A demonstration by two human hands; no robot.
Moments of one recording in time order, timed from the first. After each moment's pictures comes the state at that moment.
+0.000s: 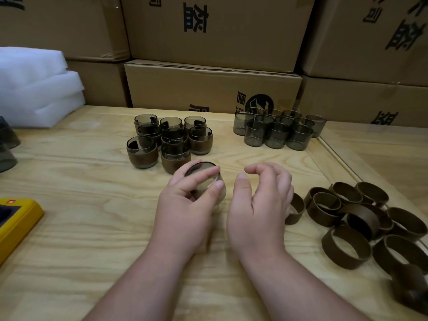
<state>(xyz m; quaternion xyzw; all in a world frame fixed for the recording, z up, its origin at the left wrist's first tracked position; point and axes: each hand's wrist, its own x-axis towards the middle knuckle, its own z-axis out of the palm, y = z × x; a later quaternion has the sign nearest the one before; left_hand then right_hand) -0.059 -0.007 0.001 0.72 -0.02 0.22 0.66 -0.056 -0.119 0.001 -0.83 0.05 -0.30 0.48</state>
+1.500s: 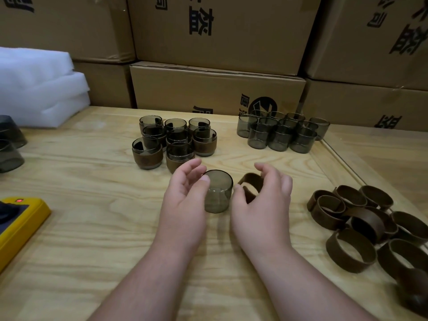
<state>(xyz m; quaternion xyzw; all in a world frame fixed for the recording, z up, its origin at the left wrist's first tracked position) -0.052 -0.006 -0.001 0.61 0.05 0.16 0.77 -0.048 -0.126 0.000 -0.86 0.05 -0.23 0.45</state>
